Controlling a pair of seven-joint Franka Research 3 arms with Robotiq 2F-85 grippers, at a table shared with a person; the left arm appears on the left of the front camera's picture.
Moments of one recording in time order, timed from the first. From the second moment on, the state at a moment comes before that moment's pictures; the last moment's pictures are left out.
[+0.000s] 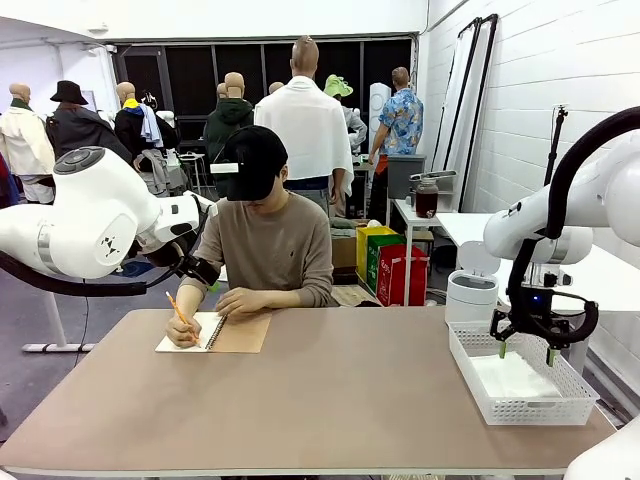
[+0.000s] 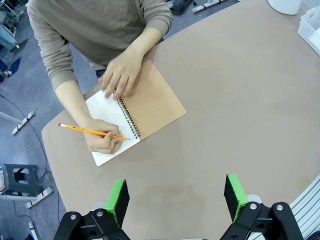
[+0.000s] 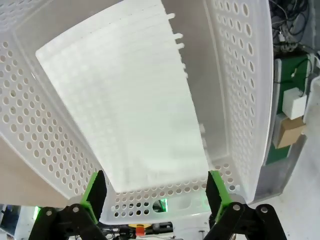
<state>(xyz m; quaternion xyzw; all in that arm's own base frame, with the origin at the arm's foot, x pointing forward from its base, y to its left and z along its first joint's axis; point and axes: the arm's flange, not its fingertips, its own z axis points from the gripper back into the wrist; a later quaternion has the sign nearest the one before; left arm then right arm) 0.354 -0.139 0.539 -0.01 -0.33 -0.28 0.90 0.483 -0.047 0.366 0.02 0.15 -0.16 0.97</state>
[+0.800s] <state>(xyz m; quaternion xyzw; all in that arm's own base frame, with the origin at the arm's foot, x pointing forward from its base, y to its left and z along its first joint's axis) 0.354 -0.139 0.539 -0.01 -0.33 -0.28 0.90 0.485 -0.047 0.374 0.00 0.14 -0.18 0.97</state>
